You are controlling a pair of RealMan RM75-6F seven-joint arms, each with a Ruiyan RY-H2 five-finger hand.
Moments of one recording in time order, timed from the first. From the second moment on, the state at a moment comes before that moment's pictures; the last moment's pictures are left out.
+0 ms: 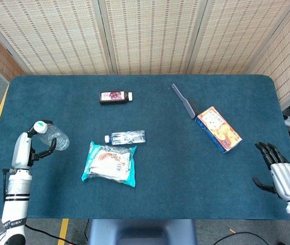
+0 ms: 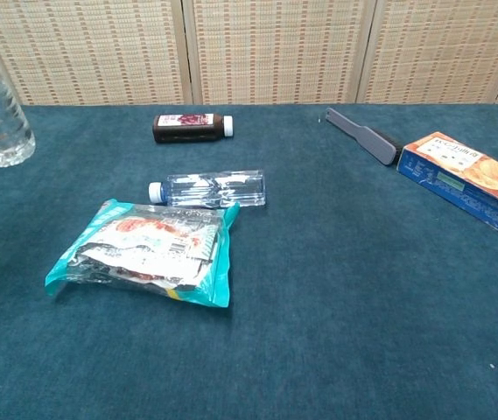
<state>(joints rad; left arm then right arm) -0.34 -1.28 -0.35 -1.87 1.13 1.33 -0.13 0.11 -1.01 0.03 -1.67 -1.51 1.38 0.08</state>
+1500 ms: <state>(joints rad) -0.33 -1.53 -0.26 -1.41 1.17 1.28 -0.33 0.12 -1.01 0.02 -1.67 -1.50 1.36 0.07</state>
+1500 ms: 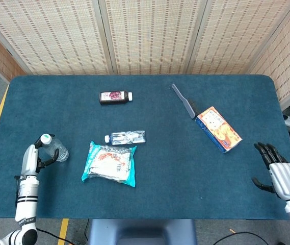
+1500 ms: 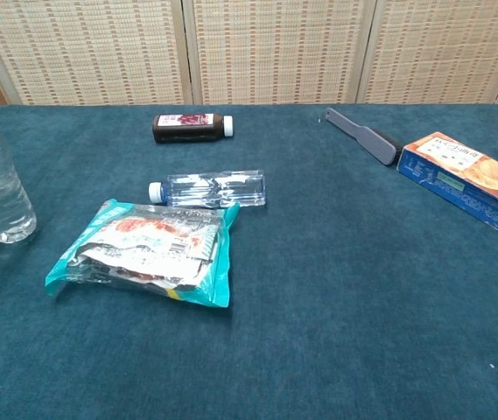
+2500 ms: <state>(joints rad) -0.35 -1.21 -0.17 -1.64 1.06 1.15 0.18 0.12 -1.02 0.02 -1.67 -1.50 1.36 0.06</state>
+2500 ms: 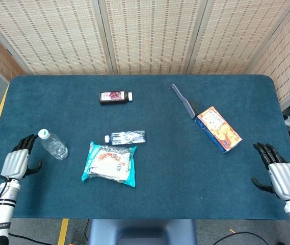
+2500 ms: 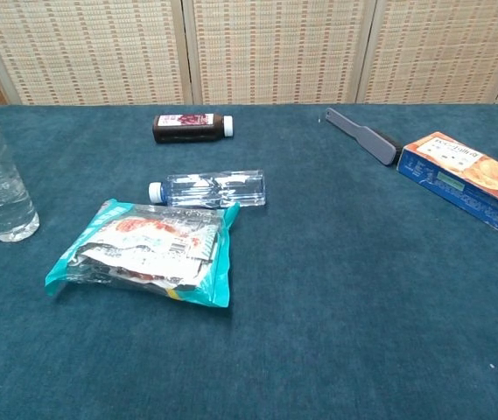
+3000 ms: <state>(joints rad) -0.35 -1.20 -0.11 -1.60 1.07 1.23 0.44 0.13 -1.01 0.02 -1.67 -1.50 1.35 0.08</state>
